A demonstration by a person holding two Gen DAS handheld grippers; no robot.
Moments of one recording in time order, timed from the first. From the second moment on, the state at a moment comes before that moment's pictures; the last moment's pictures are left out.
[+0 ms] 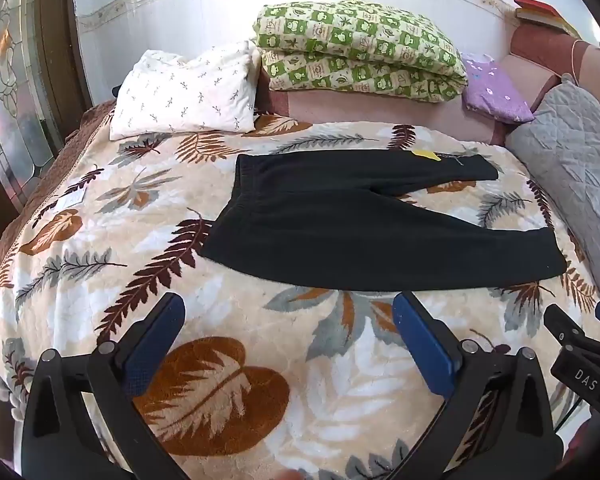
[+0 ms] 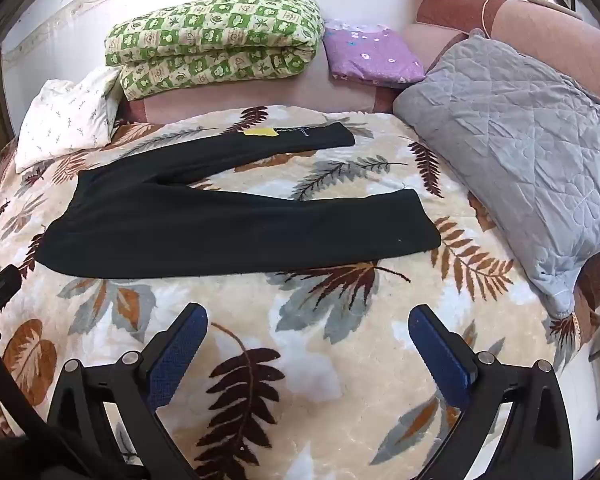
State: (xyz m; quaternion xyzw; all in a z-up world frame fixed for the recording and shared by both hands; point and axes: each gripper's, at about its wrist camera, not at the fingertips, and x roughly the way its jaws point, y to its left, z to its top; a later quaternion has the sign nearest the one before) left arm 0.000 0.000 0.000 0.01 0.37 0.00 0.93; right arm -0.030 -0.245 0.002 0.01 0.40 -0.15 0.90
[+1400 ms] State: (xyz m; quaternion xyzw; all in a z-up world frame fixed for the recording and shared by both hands) left arm 0.008 0.019 -0.020 0.01 0.39 0.01 0.92; right arm -0.025 -0.245 -0.002 0.01 0.40 -0.15 0.90
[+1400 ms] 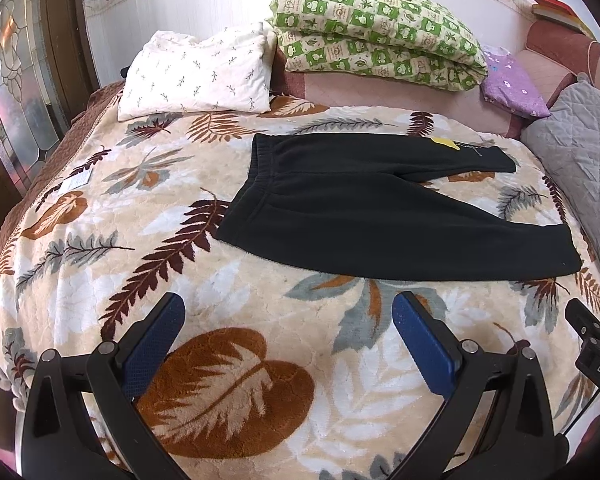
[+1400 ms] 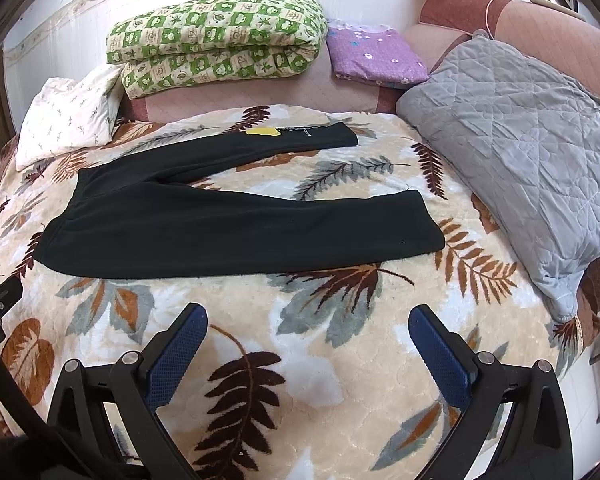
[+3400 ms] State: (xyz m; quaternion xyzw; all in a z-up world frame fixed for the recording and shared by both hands) left arm 0.041 0.015 -0.022 0.02 0.44 0.01 0.90; right arm -0.004 -0.246 -0.004 0.01 0.42 -0.10 0.90
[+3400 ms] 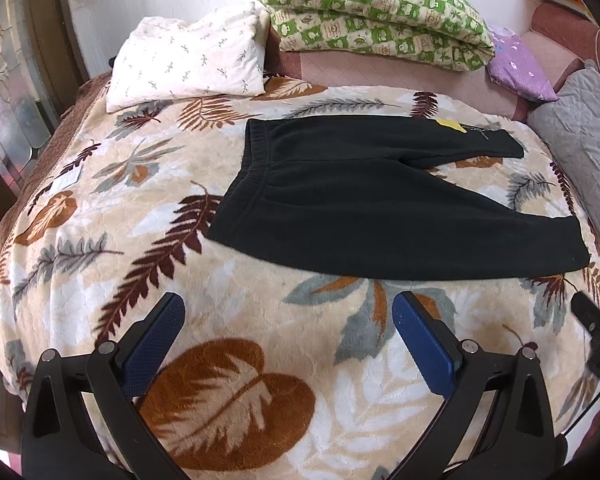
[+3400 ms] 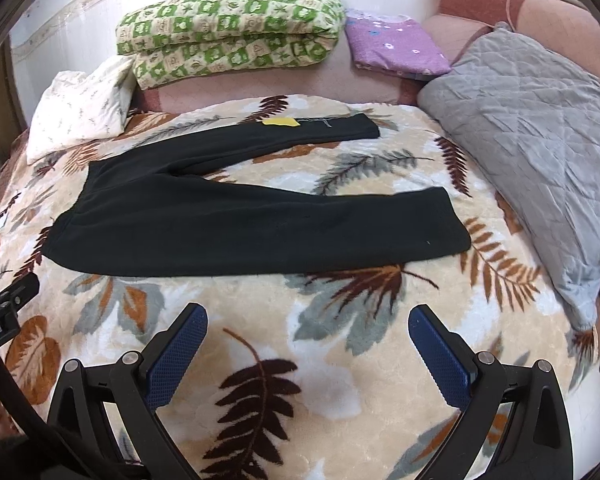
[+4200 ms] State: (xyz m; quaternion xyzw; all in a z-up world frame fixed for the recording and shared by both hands) left arm 0.325 0.111 -0.047 -0.12 0.65 0.00 0.75; right arm 0.313 -0.457 -0.006 0.12 0.48 -0.06 0.87
